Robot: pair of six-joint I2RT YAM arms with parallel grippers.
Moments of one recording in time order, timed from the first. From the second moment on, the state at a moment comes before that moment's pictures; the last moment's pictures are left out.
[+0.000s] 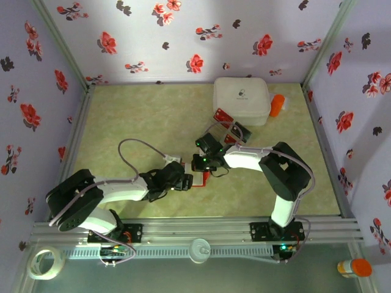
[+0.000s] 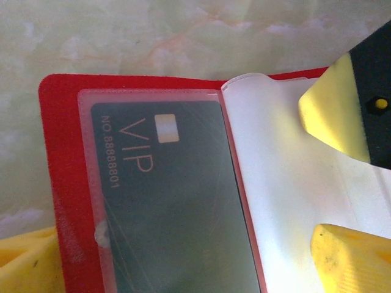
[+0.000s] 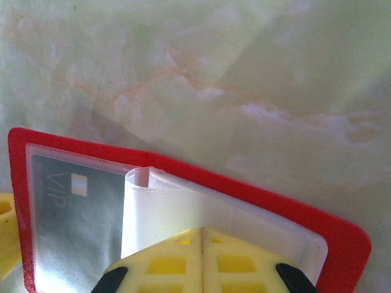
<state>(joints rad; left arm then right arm) -1.00 1.44 0.53 -0.01 -0.30 -0.68 0.79 1.79 0.98 -0.22 -0.27 0.72</state>
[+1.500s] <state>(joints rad) -1.00 1.41 0.50 0.02 -0.30 -0.67 0.84 1.80 0.95 -0.14 -0.27 0.80</state>
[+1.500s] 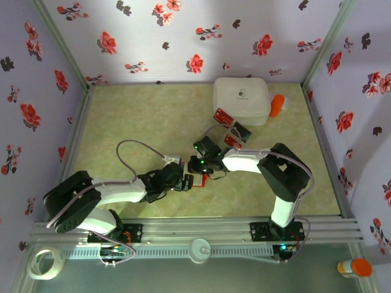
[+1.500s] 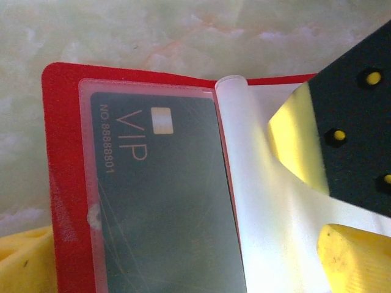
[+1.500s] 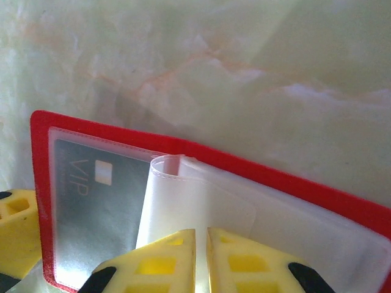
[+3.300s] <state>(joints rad) -1.00 1.39 0.44 0.09 -0.32 -0.66 0.80 1.73 0.85 0.03 -0.28 0.93</state>
